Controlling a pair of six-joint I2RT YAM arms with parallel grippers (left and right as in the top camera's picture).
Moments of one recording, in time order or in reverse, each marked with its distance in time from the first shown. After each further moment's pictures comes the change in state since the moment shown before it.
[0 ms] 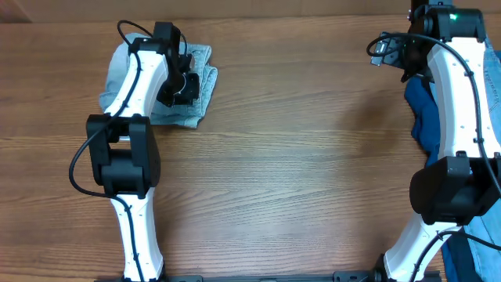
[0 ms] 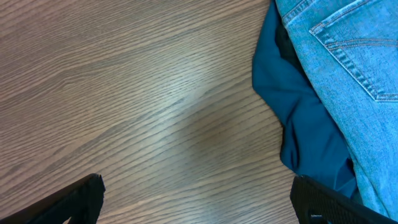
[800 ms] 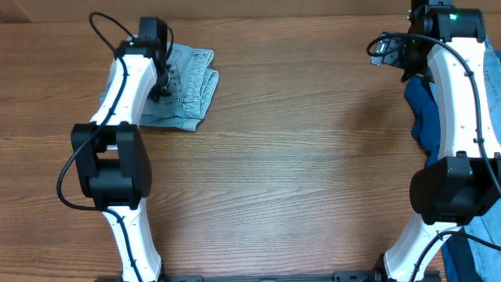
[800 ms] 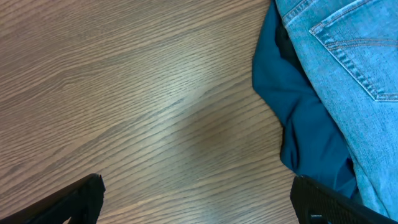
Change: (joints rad) left arm 0.039 -0.119 -0.127 0.181 -0.303 -0.158; right arm 0.000 0.000 0.000 0.000 0.000 0.000
